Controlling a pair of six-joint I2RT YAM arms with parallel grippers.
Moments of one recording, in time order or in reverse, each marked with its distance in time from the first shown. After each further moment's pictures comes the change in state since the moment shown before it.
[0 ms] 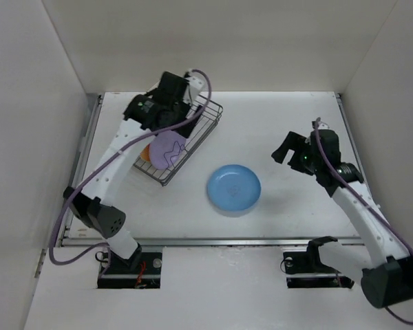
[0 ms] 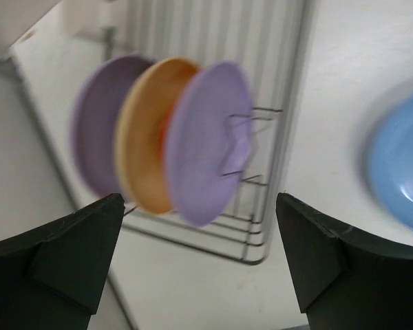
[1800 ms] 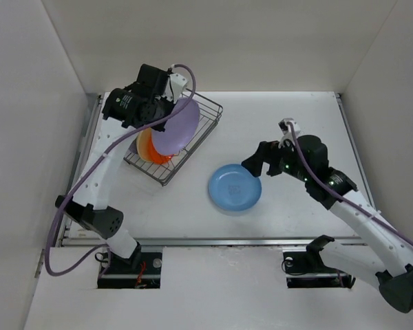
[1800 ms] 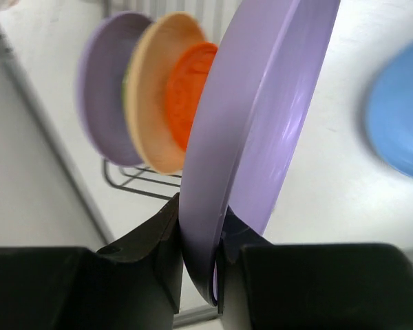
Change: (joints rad) left arm 0.137 -0.036 0.142 -0.200 -0.002 0.035; right arm 0.320 0.016 0.003 0.165 -0.141 -0.142
